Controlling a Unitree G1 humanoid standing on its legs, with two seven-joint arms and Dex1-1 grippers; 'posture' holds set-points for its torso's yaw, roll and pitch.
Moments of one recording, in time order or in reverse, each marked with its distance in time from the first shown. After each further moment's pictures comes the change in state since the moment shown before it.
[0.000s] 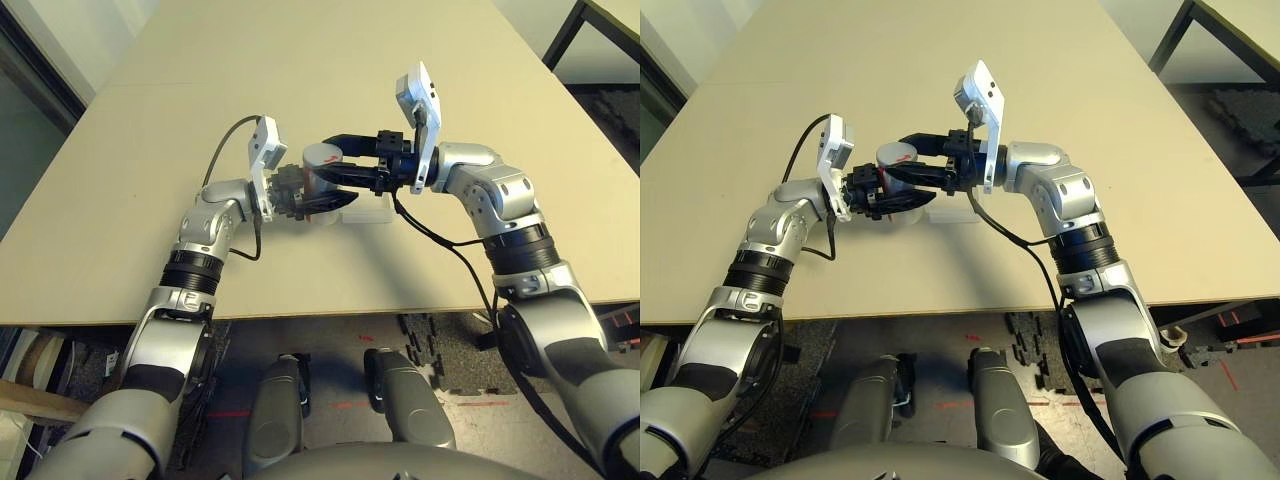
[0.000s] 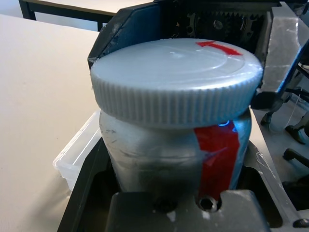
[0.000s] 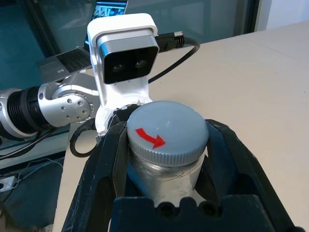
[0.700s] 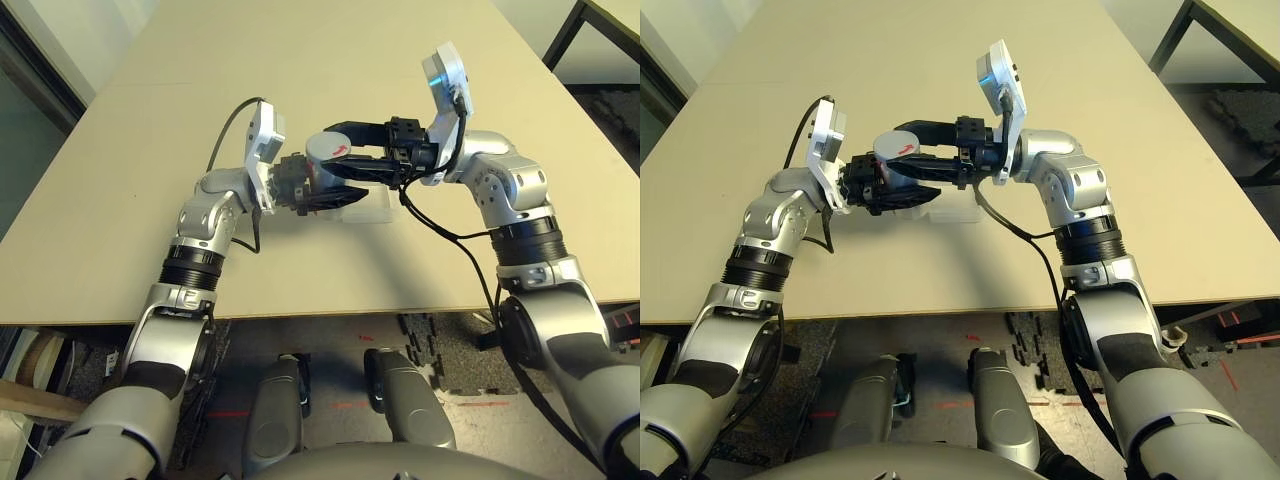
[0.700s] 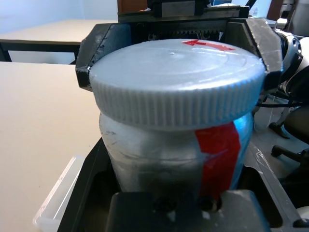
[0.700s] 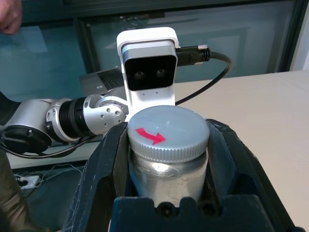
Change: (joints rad) left arm -0.018 -0.002 0.003 -0.085 -0.040 0.012 -0.075; right arm -0.039 0.021 -0.061 0.066 0.047 -0.072 0.220
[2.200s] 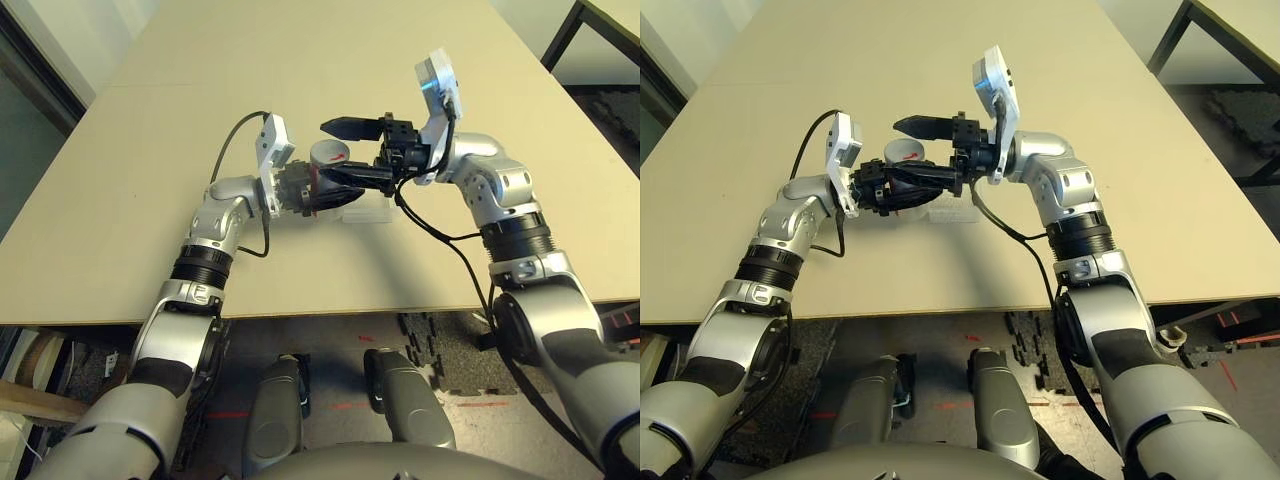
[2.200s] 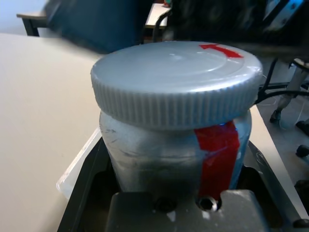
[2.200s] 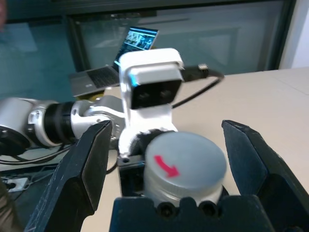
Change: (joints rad) left arm -0.017 -0.036 -0.005 0.126 0.077 -0.104 0.071; right arm -0.030 0.018 0.006 0.134 -0.054 -0.121 -0.039
